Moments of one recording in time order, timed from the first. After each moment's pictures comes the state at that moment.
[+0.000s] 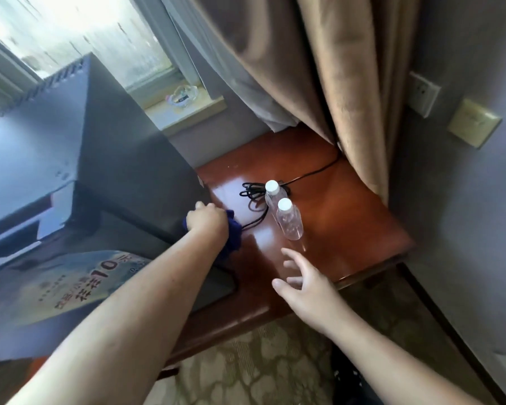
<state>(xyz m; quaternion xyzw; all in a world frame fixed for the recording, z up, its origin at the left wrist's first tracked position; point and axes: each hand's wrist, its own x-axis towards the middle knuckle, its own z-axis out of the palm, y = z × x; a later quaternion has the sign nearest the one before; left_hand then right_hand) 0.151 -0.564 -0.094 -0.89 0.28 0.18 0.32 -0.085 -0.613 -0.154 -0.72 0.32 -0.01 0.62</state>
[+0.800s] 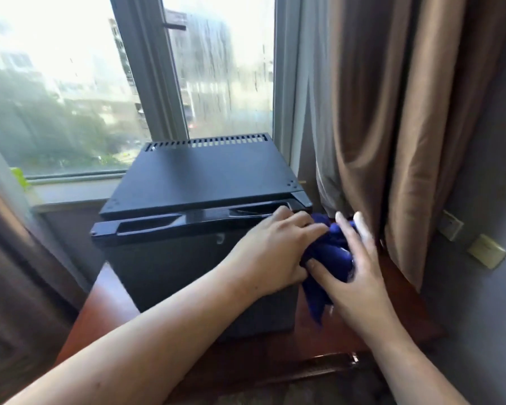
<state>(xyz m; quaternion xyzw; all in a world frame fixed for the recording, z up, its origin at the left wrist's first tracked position) 0.069 -0.308 0.102 -0.78 0.60 -0.15 -0.09 -0.049 -0.437 0.031 -0.81 0.18 -0.34 0.43</state>
